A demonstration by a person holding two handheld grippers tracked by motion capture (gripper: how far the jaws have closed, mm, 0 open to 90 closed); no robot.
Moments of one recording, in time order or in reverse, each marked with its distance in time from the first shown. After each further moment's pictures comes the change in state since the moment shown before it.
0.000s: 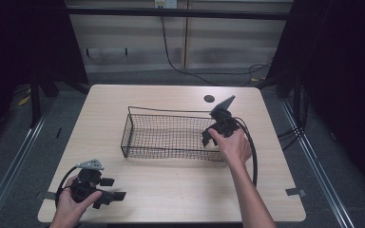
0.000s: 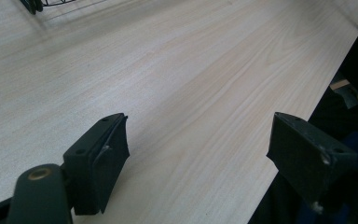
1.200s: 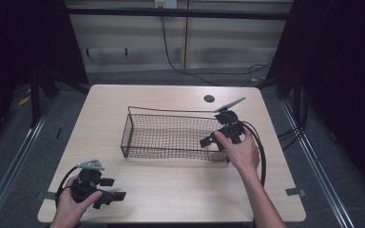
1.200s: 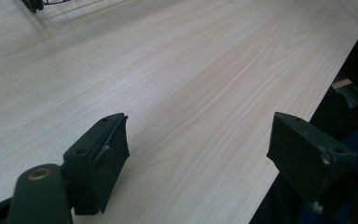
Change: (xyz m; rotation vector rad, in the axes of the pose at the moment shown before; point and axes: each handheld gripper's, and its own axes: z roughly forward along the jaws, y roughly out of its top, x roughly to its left) left arm 0.000 0.000 0.001 0.004 0.004 0.003; right arm 0.011 -0.043 -0.038 -0.242 0.216 -0.249
